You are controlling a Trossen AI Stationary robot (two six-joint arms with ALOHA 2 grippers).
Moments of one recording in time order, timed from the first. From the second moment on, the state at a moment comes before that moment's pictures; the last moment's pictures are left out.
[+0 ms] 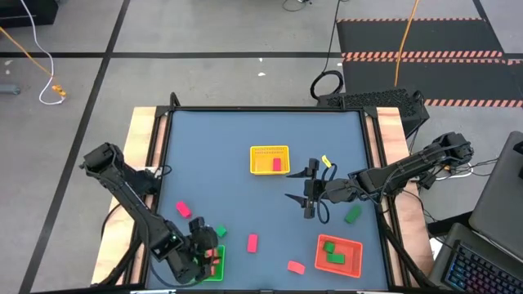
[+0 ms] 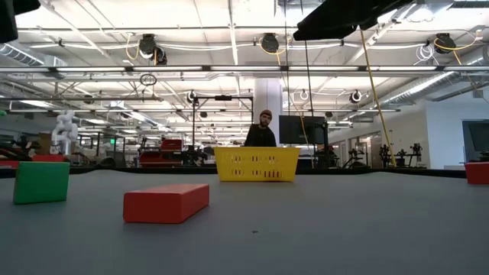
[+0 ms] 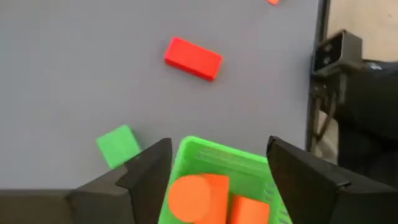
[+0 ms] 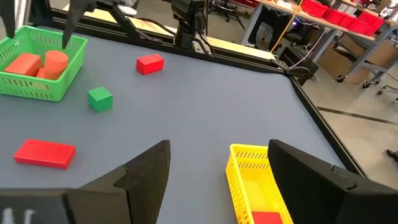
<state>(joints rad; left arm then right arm) -0.85 1.61 1.16 -0.65 -0.43 -1.05 0.33 1.23 0.74 0.08 0.50 -0.05</state>
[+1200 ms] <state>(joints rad) -0.85 1.68 1.16 -0.94 -0.21 -1.23 0.33 1.23 0.74 0.08 0.50 -0.05</state>
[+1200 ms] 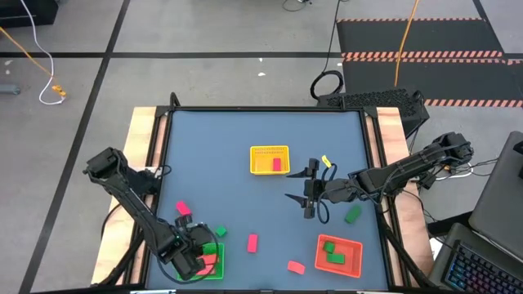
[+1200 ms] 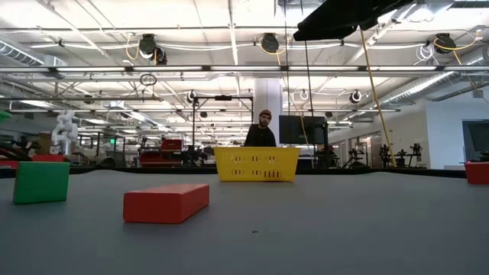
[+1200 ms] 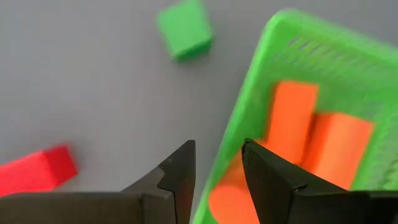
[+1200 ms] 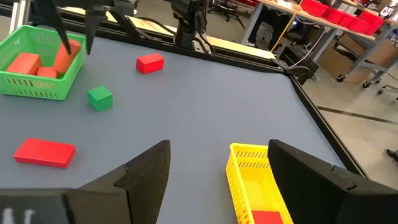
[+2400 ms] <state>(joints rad) -0.44 1.68 1.18 -0.31 -0.54 -0.23 0.32 1.13 0.74 -0.56 0.57 0.50</state>
